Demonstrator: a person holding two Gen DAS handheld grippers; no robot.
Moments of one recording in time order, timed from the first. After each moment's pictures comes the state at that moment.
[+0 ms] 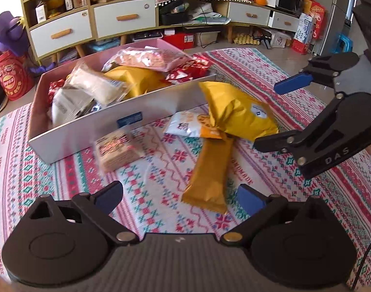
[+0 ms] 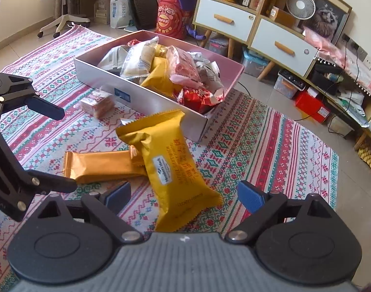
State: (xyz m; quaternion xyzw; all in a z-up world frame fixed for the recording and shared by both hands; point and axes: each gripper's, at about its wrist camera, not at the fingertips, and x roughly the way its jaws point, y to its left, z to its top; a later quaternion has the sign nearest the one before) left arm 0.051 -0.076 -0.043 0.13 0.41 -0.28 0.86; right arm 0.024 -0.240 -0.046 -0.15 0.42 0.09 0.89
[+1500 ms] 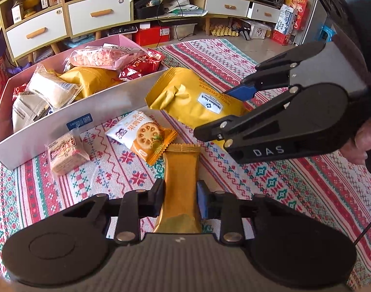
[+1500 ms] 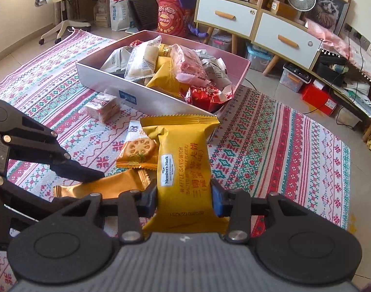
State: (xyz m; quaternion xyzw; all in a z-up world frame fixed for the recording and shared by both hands) left arm 0.040 -0.106 -0.046 0.13 0.43 -0.32 0.84; right arm 0.027 -0.236 -0.042 -0.12 0.43 0.10 0.89
